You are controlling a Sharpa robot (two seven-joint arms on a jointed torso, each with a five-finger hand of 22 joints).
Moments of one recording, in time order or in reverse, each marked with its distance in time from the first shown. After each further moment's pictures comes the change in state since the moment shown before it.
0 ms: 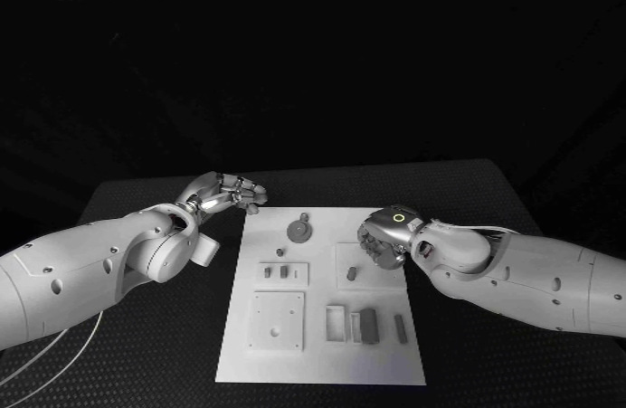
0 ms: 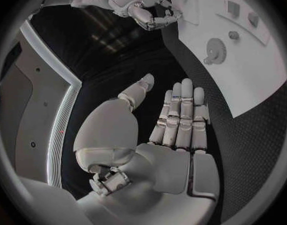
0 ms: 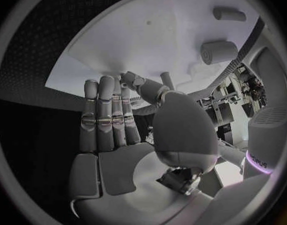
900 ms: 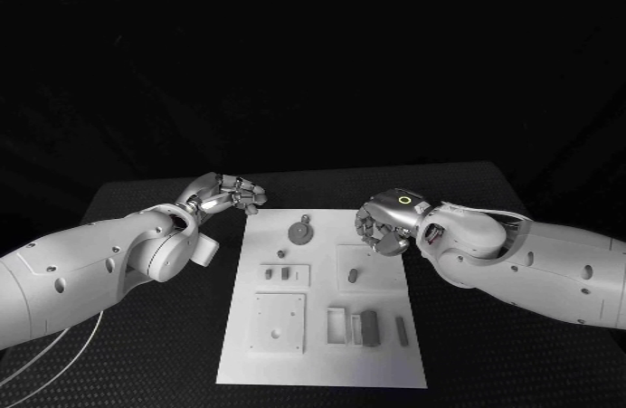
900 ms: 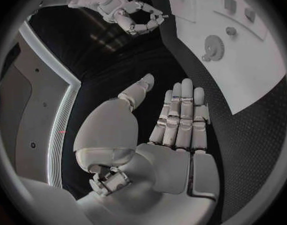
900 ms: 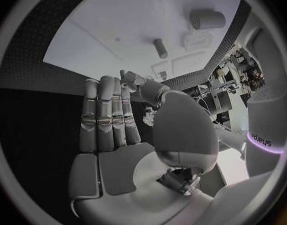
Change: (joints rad) left arm 0.000 0.006 0.000 -0.024 0.000 0.000 0.000; left_hand 0.000 0.000 0.000 0.000 0.000 -0.004 0.004 0.000 0.000 -0.004 0.004 0.000 -0.001 0.000 0.000 -0.001 0.003 0.000 0.000 0.000 0.000 0.001; right arm 0.039 -0.054 0.066 0.120 0.080 0.022 0.018; right_hand -0.003 -0.003 0.000 0.000 -0.001 0.000 0.000 0.000 0.000 -0.001 0.000 0.000 0.007 0.002 0.002 0.000 0.006 0.000 0.001 0.002 0.004 -0.001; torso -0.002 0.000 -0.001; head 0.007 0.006
